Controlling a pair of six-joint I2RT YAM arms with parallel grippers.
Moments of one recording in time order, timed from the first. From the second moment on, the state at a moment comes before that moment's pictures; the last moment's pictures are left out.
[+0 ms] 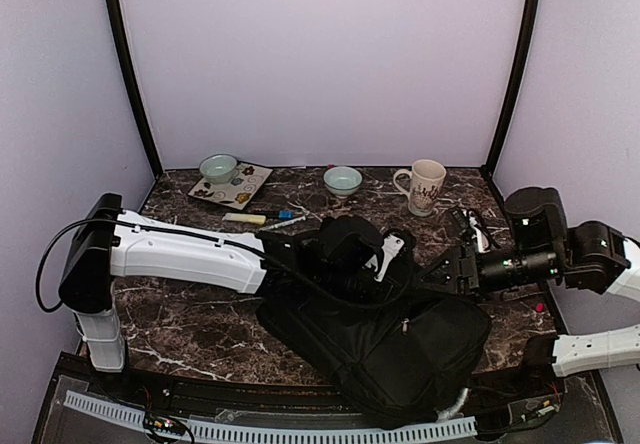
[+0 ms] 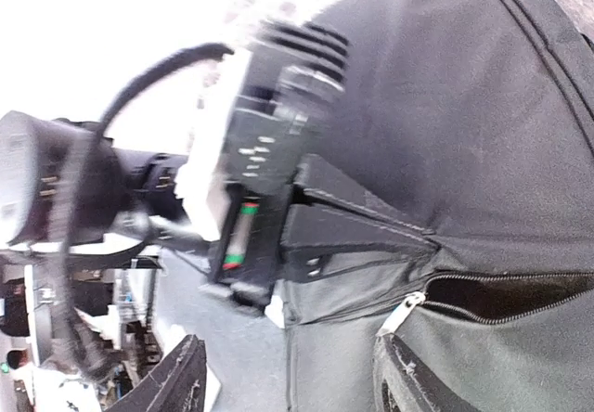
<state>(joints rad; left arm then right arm) -1.25 1.92 1.46 -0.19 0.08 -0.46 1.03 0.75 0.86 -0.69 -0.20 0.97</state>
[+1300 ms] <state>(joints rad) -1.23 1.94 1.49 -0.15 0.12 -0.54 1.00 0.76 0.64 -0.59 -0.06 0.85</state>
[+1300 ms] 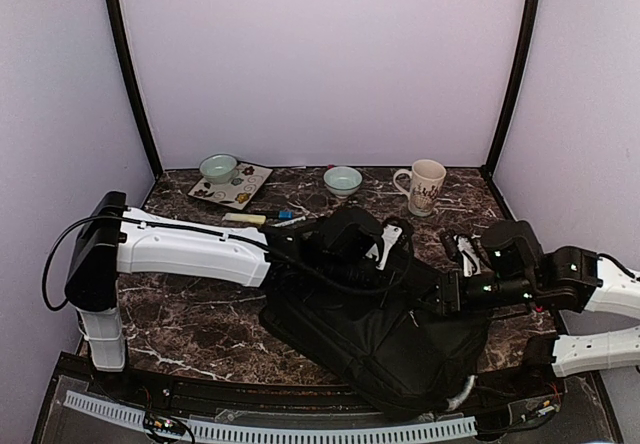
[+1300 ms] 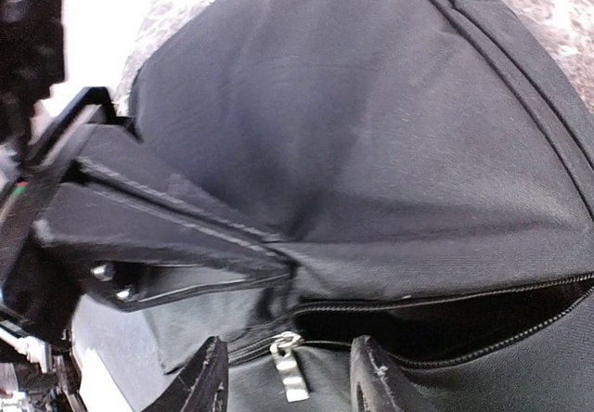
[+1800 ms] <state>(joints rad) -1.22 1.90 1.49 -0.16 0.13 -0.54 1.00 0.83 0.61 -0.63 0.01 0.86</state>
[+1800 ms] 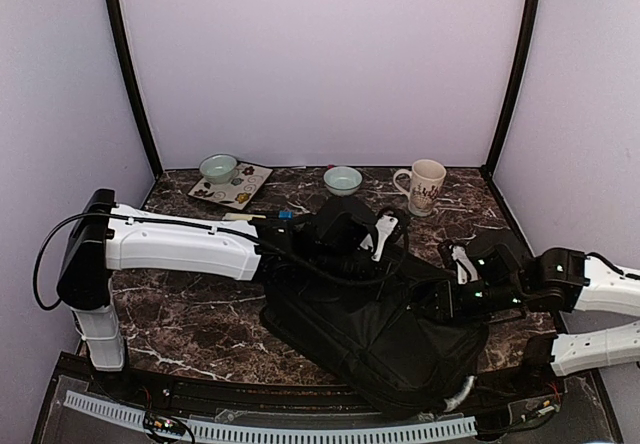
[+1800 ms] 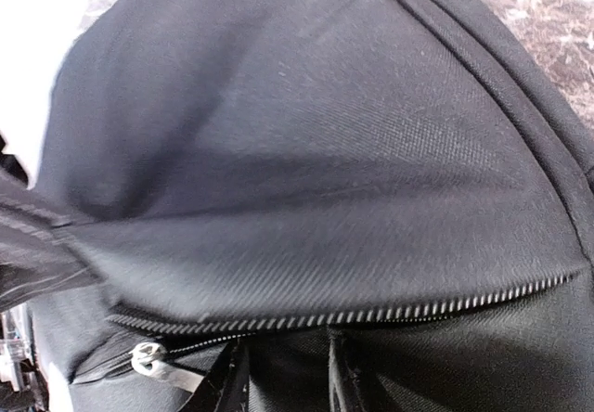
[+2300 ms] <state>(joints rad) -1.22 1.90 1.49 -0.15 0.14 -0.54 0.99 0.59 0.63 -0.67 -0.03 0.68</state>
